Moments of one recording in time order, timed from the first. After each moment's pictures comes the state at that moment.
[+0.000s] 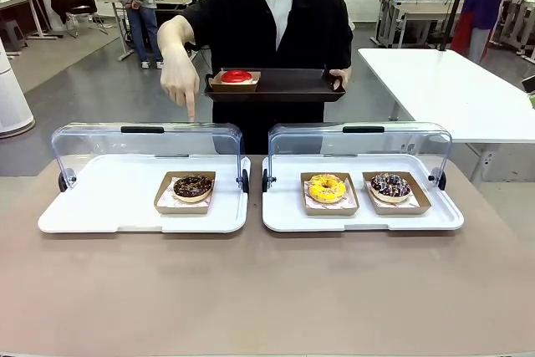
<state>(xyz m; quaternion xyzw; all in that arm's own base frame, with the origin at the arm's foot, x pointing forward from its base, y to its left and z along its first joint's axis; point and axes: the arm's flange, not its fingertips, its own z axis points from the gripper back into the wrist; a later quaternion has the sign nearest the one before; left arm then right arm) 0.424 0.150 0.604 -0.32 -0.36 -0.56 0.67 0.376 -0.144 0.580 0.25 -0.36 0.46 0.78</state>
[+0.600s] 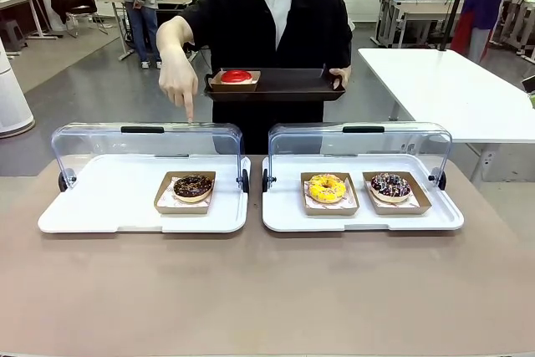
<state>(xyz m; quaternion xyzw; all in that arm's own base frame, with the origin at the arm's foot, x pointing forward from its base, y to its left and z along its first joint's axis) 0.424 0.150 0.604 -0.32 -0.36 -0.56 0.67 0.376 -0.144 0.580 0.25 -0.36 0.46 0.78</state>
